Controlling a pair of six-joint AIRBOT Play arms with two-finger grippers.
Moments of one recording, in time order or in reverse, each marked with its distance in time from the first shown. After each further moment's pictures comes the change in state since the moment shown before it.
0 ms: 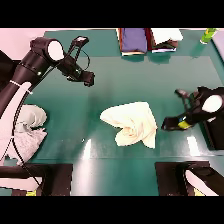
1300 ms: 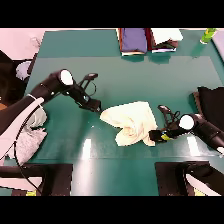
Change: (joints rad) left arm 0.005 -0.004 -0.430 -0.391 0.103 0.237; right arm 0.260 -0.029 -0.193 0.039 -0.260 0.181
